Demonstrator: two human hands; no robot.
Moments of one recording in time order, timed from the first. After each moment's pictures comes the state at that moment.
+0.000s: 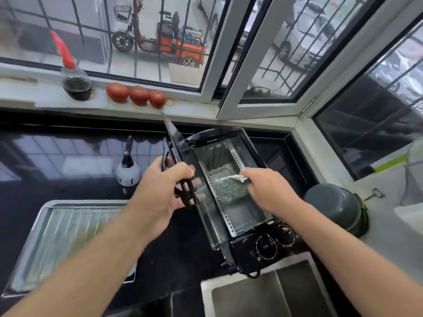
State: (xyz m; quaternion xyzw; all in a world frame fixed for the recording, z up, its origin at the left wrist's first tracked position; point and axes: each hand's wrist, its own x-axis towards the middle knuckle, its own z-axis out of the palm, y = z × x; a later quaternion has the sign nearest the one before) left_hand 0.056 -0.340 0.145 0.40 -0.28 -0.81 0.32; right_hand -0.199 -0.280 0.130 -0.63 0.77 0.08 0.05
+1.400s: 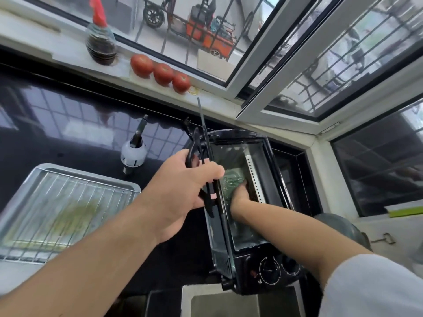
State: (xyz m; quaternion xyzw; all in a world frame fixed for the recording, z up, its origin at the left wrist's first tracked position) left_hand 0.049 -0.342 0.146 0.41 -0.30 -0.80 0.32; right_hand -0.211 -0.351 -0.010 -0.70 0.66 0.26 0.07
